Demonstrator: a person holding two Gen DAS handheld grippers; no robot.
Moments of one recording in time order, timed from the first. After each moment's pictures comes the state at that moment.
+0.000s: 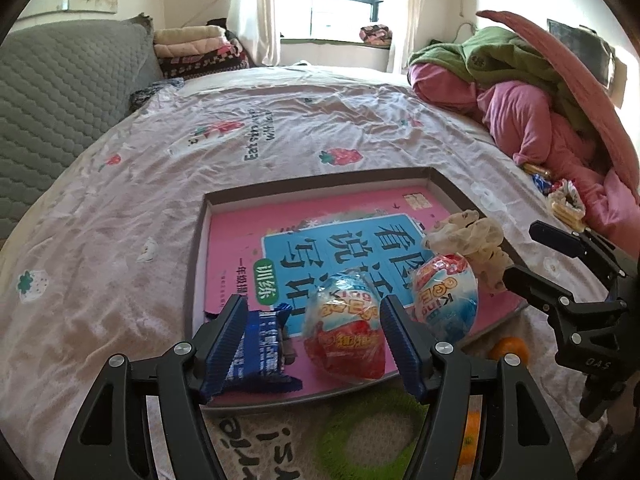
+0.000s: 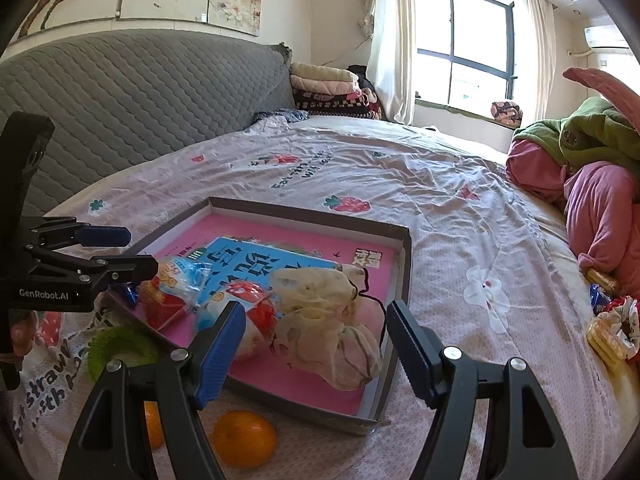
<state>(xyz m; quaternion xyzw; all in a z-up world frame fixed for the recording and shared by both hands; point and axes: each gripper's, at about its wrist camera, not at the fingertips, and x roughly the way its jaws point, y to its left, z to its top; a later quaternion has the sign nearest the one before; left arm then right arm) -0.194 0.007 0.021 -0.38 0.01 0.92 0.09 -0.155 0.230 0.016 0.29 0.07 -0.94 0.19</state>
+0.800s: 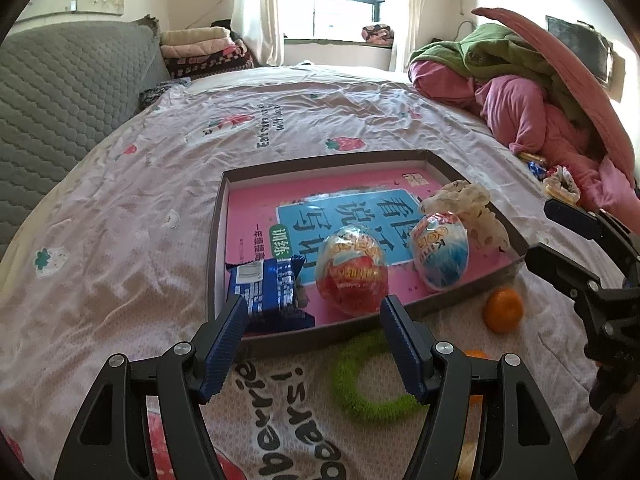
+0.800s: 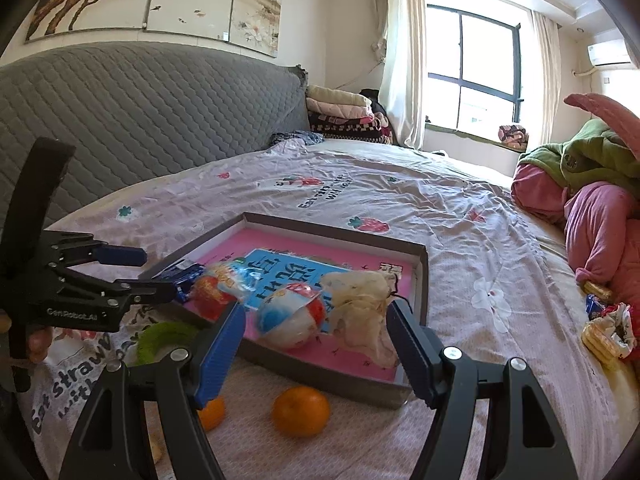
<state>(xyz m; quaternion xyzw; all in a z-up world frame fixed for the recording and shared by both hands) -0.148 -0.004 0.014 -0.38 0.02 0.92 0.08 -0.102 0.213 0.031 0.24 0.08 -0.94 0.21</state>
